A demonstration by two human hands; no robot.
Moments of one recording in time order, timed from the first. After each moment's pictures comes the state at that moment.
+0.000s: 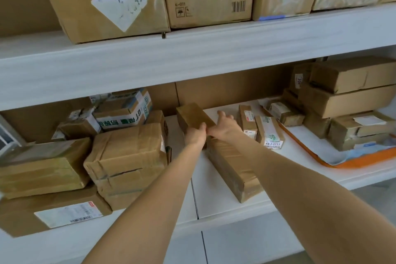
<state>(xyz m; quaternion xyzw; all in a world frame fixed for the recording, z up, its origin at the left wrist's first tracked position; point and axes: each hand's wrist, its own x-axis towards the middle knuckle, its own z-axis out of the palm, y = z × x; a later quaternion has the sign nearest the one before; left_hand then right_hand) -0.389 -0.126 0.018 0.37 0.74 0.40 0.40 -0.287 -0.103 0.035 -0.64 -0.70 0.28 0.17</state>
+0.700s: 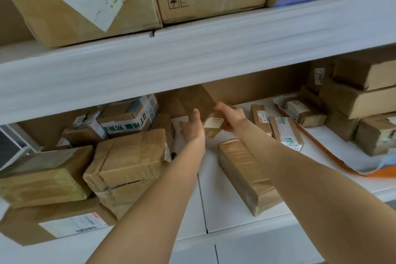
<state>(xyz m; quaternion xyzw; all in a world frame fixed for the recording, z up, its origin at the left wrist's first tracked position) -0.404 -0.099 0.029 0.22 0.70 0.55 0.40 -0.296 -0.056 0.038 -0.54 -0.46 0.58 0.41</state>
